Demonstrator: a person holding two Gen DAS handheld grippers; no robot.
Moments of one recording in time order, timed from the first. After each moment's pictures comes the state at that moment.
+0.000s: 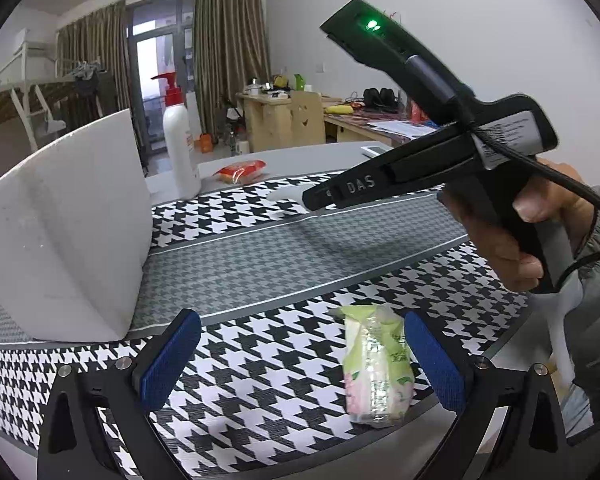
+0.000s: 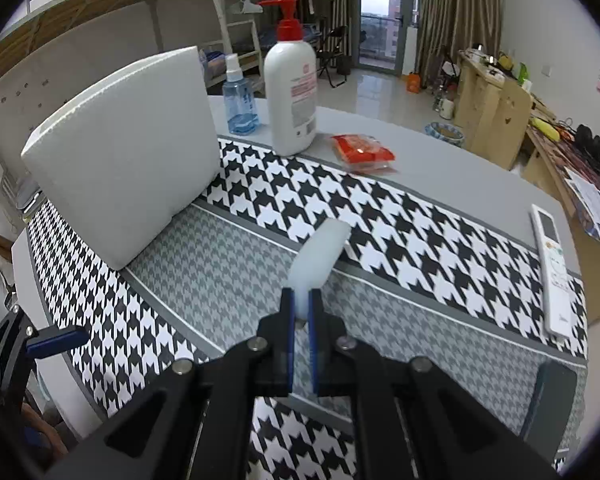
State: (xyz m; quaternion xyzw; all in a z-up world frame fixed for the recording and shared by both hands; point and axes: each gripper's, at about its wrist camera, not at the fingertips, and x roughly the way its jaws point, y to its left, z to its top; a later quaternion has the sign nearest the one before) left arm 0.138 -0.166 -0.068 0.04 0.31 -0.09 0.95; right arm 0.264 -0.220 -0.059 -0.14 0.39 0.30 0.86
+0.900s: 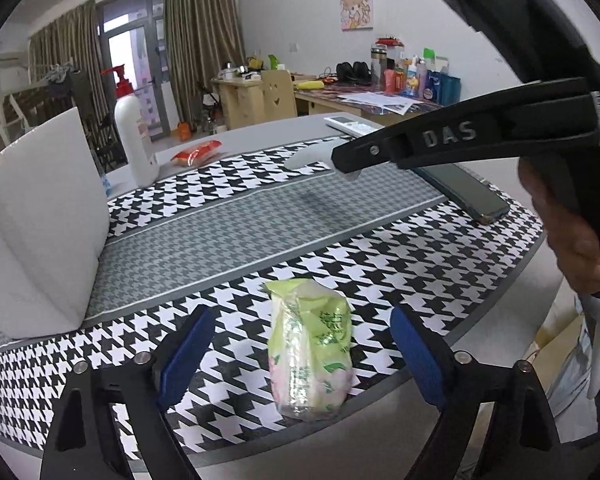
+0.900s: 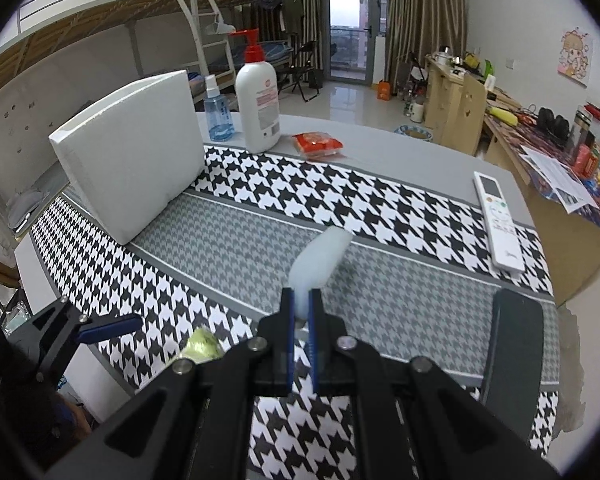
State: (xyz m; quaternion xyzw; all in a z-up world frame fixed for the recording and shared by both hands) left arm 0.134 -0.207 -0.084 0.07 0.35 -0.12 0.93; right arm 0.209 -0.285 -0.051 -0.11 0.36 0.26 0.89
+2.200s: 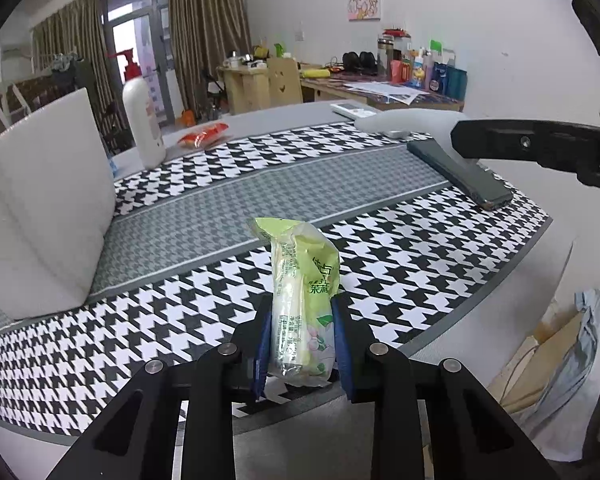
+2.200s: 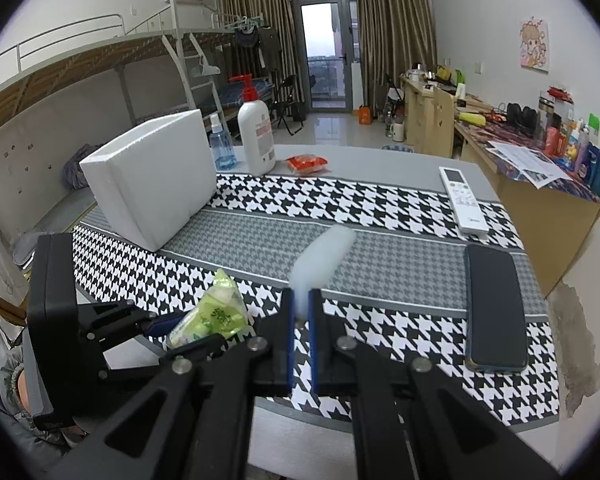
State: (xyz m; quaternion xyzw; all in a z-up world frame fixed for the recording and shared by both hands) left arm 0.124 -0.200 -0.088 0.06 0.37 -0.11 0.92; right arm 0.141 -0.320 -0.041 -0.05 0.32 0.25 0.92
